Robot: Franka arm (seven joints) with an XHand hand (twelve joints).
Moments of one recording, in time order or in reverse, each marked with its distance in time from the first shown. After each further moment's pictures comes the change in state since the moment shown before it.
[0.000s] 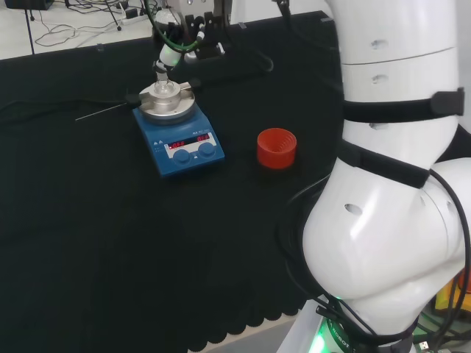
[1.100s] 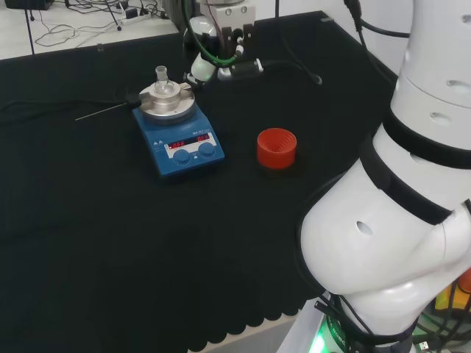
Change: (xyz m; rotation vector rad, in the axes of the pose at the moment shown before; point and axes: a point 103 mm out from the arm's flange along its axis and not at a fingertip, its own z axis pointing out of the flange) arm -0.007 -0.138 0.011 -0.019 0.025 0.077
